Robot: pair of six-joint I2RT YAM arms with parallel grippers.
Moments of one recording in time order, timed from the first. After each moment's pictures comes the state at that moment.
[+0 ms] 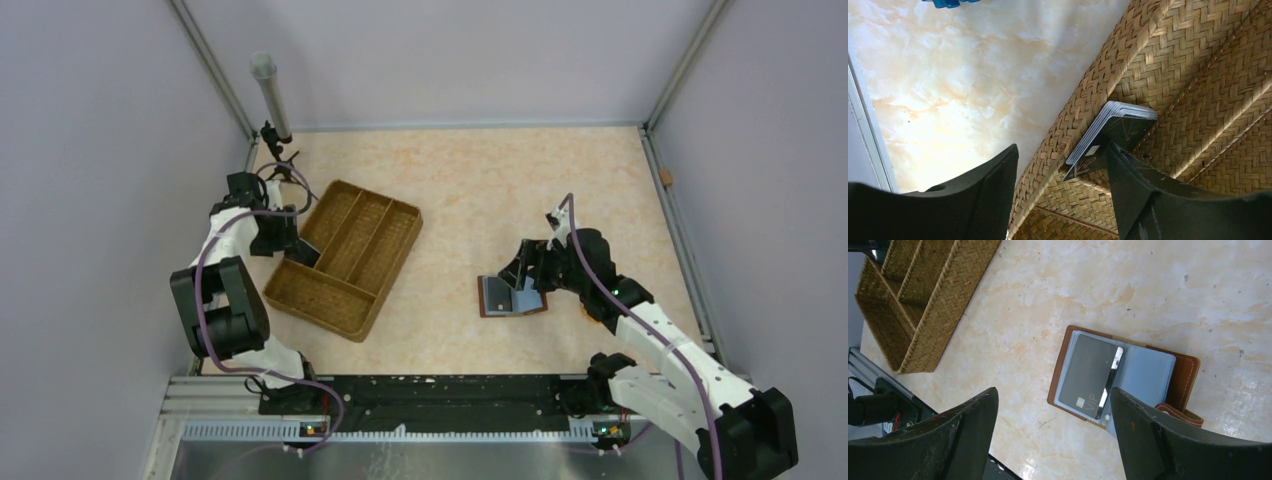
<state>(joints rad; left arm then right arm) 0.29 1.58 1.11 -0.66 0.11 0.11 0.43 0.86 0.54 -0.26 -0.24 0.47</state>
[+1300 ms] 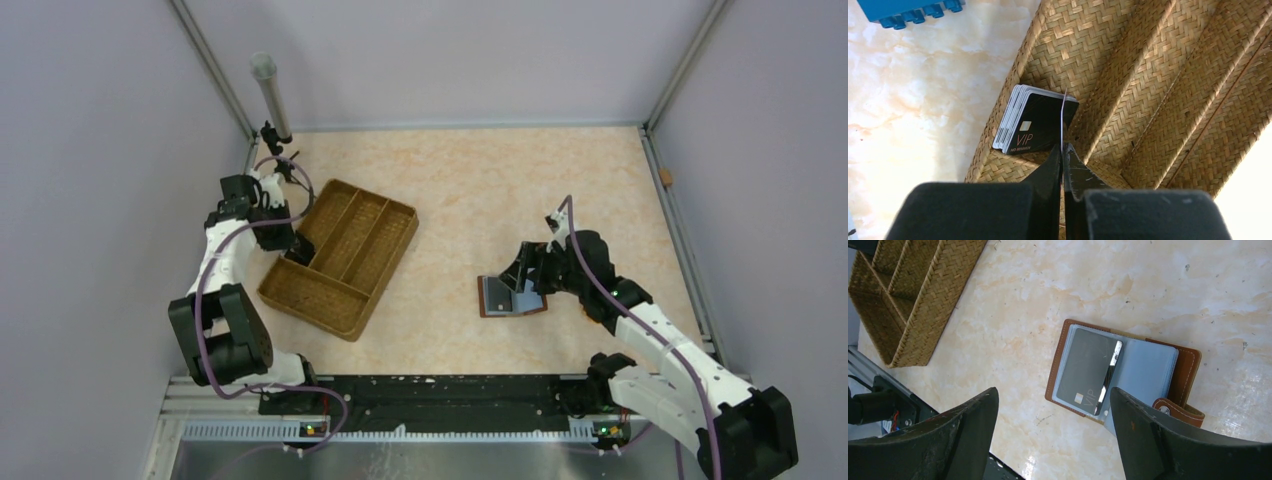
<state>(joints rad) 0.29 1.44 1.06 -0.64 0.30 0.08 0.43 0.86 0.52 -0.27 -0.24 0.47</state>
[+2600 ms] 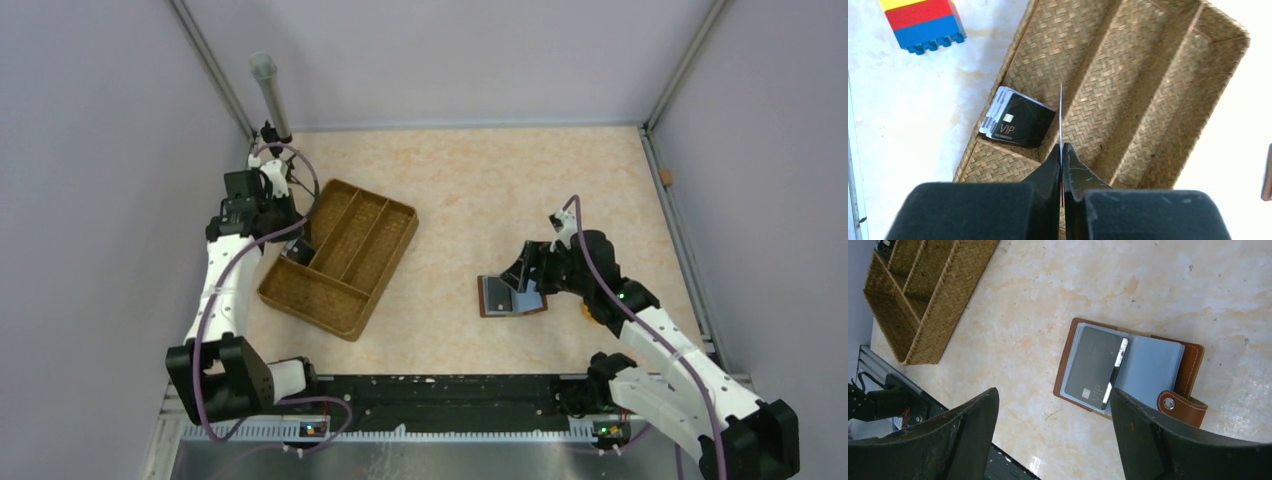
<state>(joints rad) 0.17 1.27 1.07 -0.65 0.22 -0.03 0.43 0.82 0.53 -0.32 -0.25 0.49</state>
